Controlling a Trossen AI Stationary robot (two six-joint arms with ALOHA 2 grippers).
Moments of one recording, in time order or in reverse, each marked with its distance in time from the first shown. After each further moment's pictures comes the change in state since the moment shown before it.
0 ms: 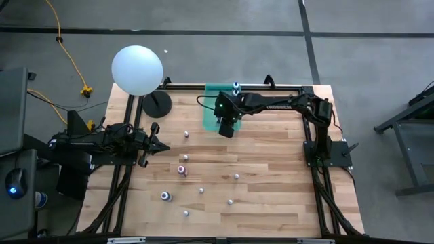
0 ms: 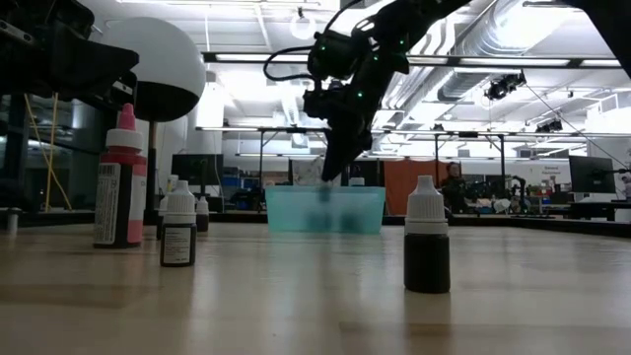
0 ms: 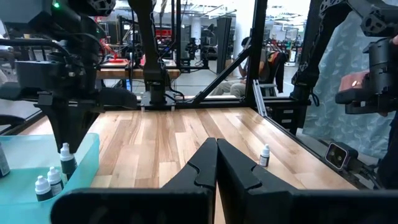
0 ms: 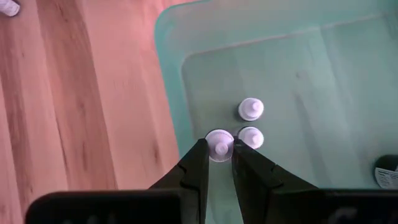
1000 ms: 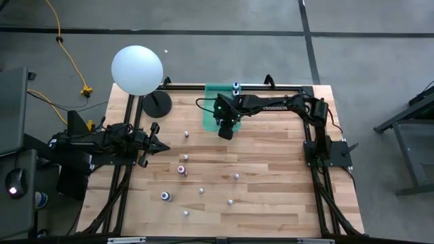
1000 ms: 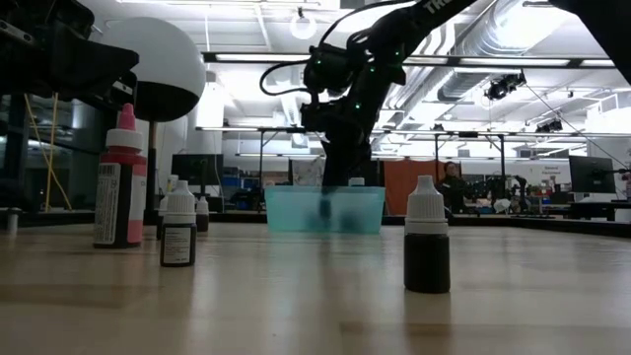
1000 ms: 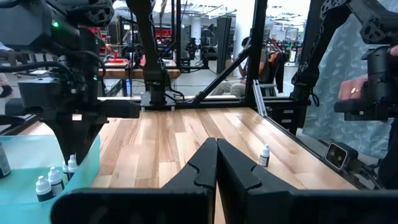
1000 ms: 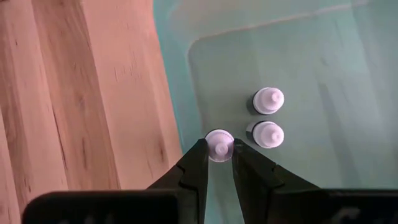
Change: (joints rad) left arm 0.000 0.000 0.000 0.000 0.000 0.000; right arm 0.003 0.048 -0.002 0.006 -0.039 0.016
